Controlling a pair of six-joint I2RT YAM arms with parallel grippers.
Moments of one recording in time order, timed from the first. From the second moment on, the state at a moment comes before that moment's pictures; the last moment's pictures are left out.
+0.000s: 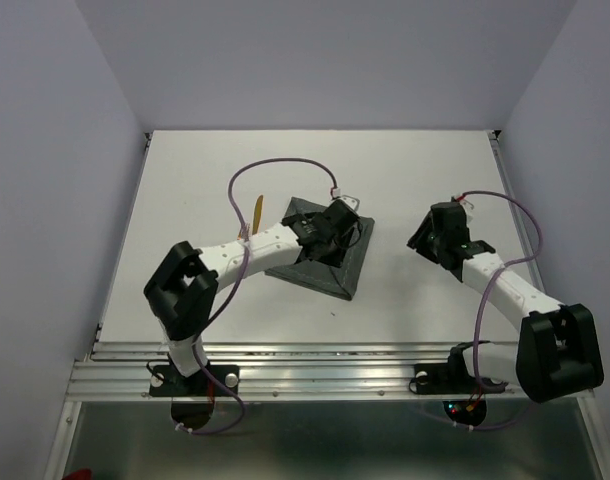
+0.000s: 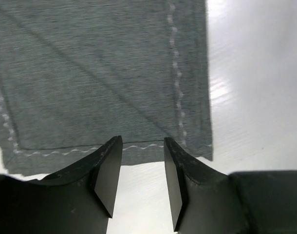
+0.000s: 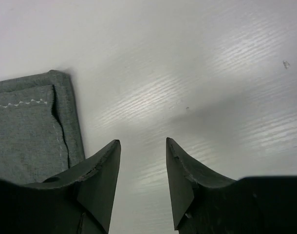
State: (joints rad) left arm -0.91 1.73 1.31 -0.56 -0.22 -0.44; right arm 0.25 1.23 0.69 -0.23 0.17 0.73
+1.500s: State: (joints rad) left arm -1.02 1.97 1.34 -0.39 -0.17 -0.34; right arm 0.09 1.27 0.65 -0.21 -0.13 0.63
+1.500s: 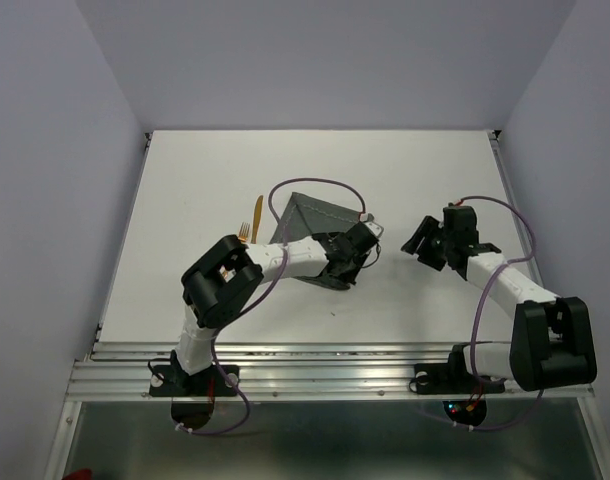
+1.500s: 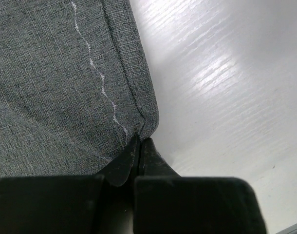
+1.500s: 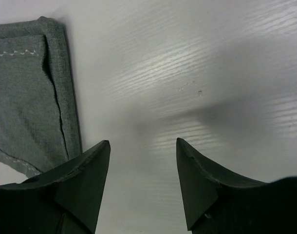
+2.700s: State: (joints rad) left arm -0.96 1.76 1.16 -0.28 0.01 -0.31; right arm 0.24 1.78 0.85 0.15 -0.36 0.86
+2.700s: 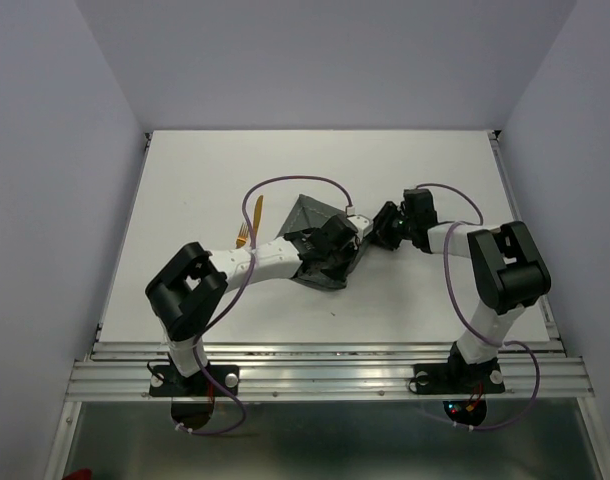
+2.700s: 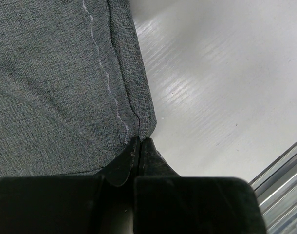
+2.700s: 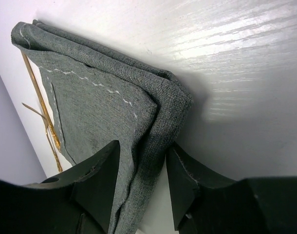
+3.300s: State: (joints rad) left arm -0.95 1.71 1.15 -0.29 0.00 -0.31; right arm 0.24 1.78 0.86 0.15 -0.37 0.89
